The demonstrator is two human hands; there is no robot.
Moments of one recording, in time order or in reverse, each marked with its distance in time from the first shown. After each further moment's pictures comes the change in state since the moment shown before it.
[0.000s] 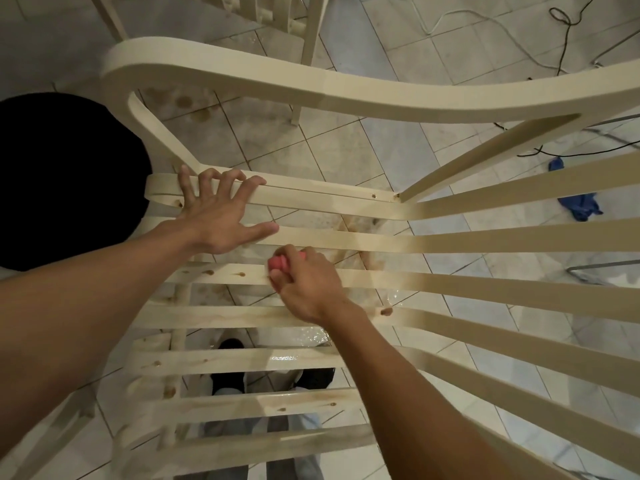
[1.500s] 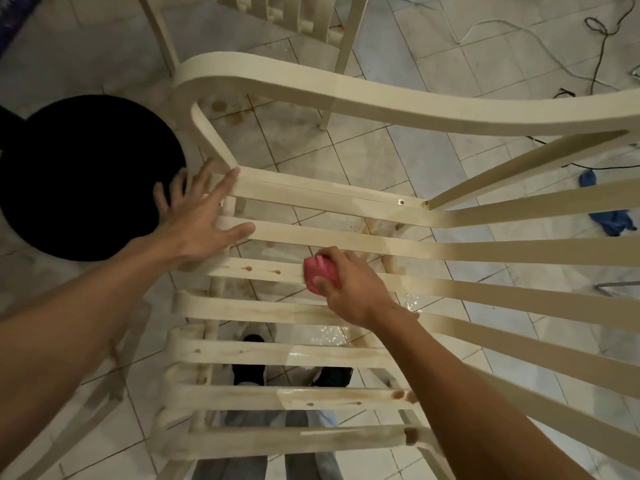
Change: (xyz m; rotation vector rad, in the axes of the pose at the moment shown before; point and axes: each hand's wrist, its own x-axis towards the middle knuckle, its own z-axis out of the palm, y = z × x) left_hand -0.048 -0.064 -0.016 -0.099 0.008 -0.194; right_hand -0.007 0.015 -0.007 0.031 -0.006 -0.025
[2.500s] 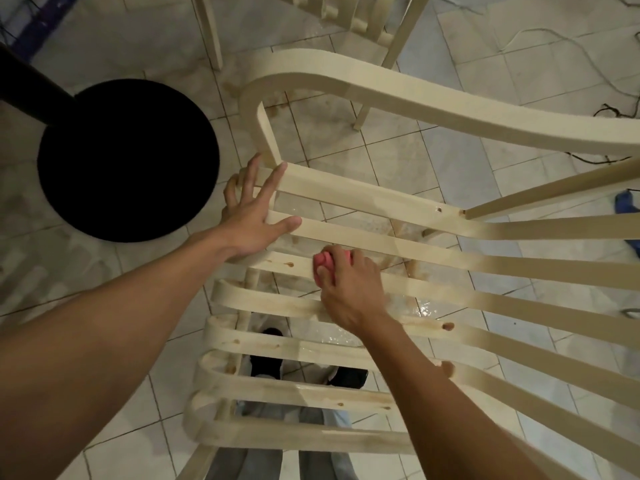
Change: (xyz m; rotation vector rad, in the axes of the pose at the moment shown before) left_hand -0.002 0.000 0.009 -0.418 -0.100 -0.025; right_hand 0.013 -0.055 0.044 -0.112 0.153 0.032
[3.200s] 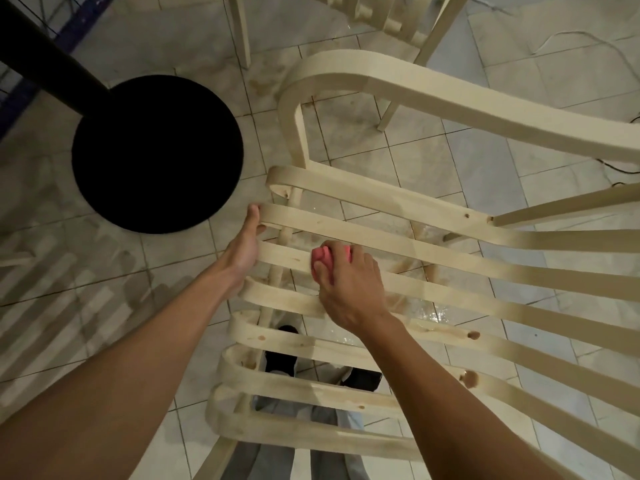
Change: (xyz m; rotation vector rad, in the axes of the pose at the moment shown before) left_hand -0.051 -0.026 0.012 -0.953 0.010 -0.440; right_hand 0.004 -0.036 0.011 0.016 -0.008 -0.078
